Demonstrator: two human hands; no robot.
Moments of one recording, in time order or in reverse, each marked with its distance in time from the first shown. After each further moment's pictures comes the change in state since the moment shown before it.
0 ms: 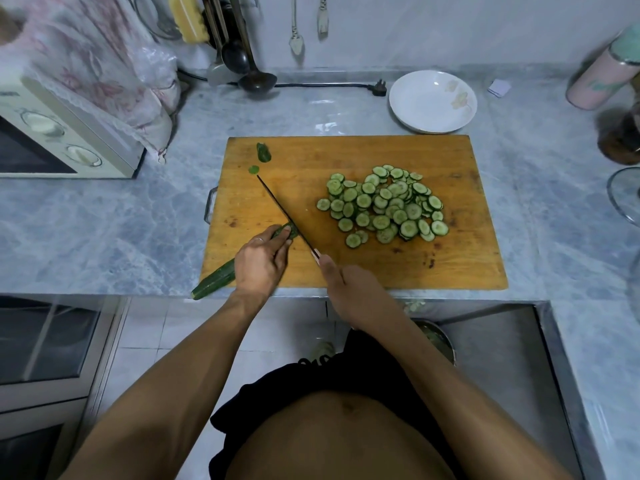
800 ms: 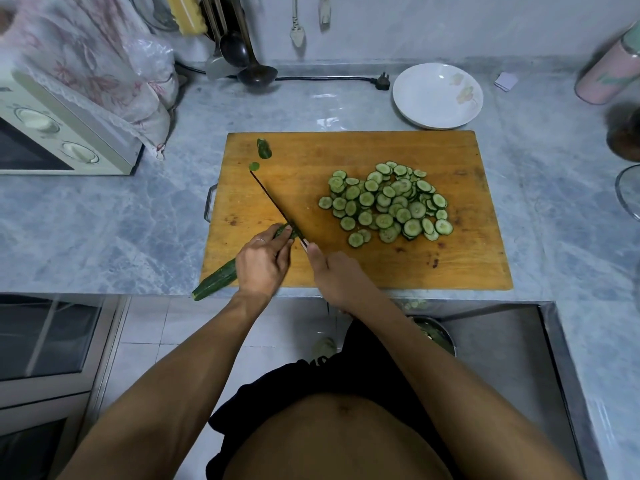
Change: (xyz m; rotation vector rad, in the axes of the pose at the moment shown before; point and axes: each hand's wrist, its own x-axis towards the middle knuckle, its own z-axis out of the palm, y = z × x) left_hand -0.001 0.004 0.001 0.029 0.032 -0.015; right_hand 0.033 -0.008 0.011 0.016 -0.013 0.042
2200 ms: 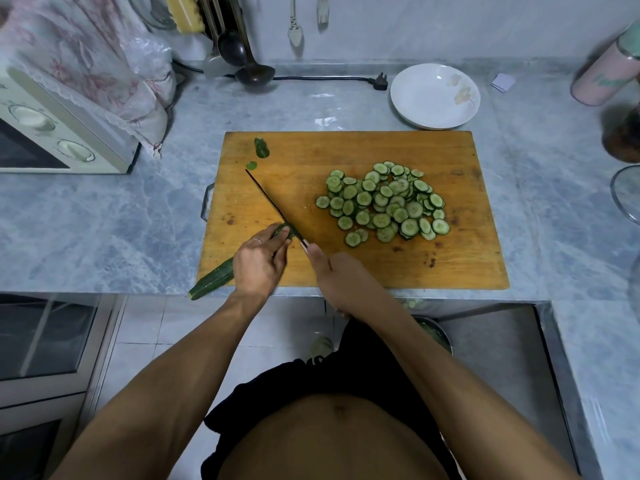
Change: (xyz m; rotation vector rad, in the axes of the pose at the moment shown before) left_hand 0.000 0.001 -0.003 -0.072 -0.005 0.006; right_hand -0.006 0.004 -0.006 0.016 -0.012 0.000
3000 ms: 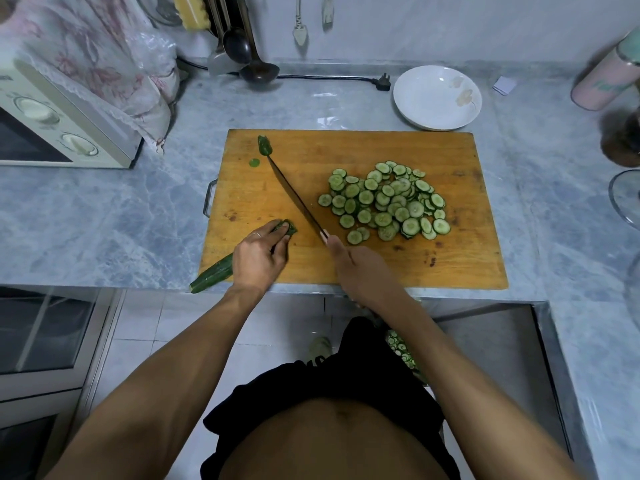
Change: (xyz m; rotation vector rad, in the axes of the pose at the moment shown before) left_hand 0.004 -0.003 -0.003 -0.092 0.002 -0.053; right_hand -0.004 0.012 -0.016 -0.026 0.091 -0.062
